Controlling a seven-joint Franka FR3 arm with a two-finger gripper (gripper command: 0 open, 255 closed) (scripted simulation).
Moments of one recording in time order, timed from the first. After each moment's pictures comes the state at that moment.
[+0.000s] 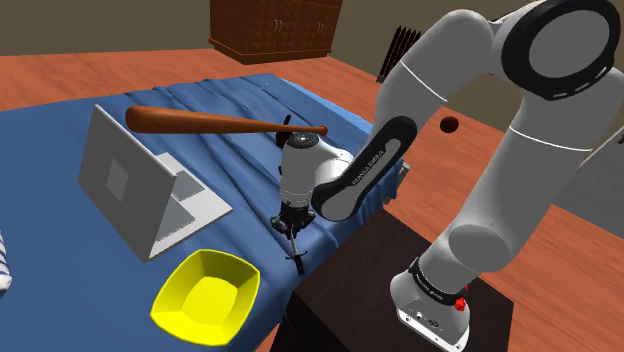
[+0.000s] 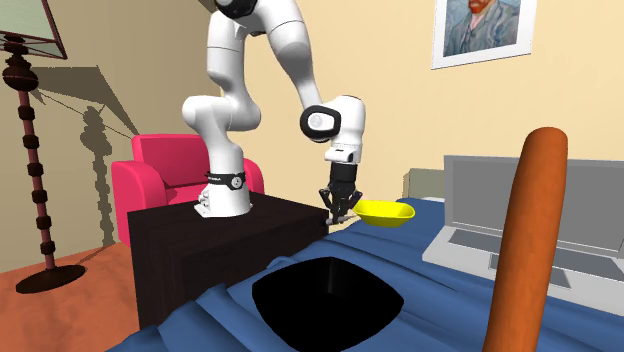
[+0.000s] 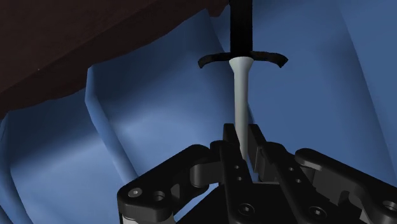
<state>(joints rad) -0.09 0.18 0.43 -2.65 -0.33 2.70 1.11</state>
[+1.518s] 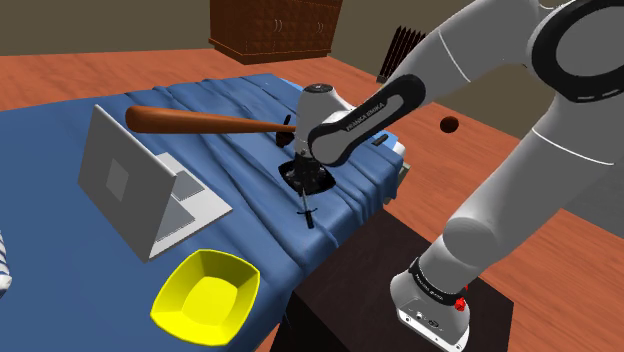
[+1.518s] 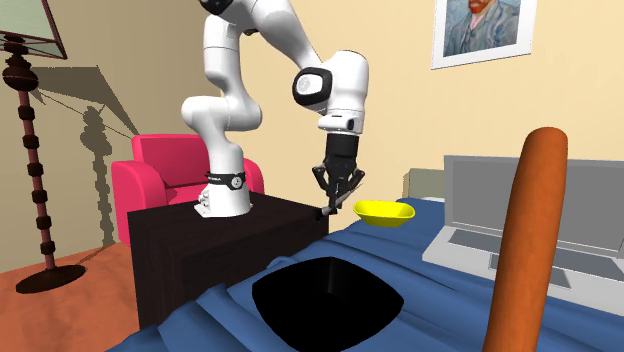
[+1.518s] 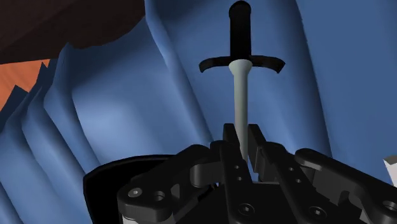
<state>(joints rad) -0.24 0.02 0.37 -2.54 -0.14 2.49 0.72</state>
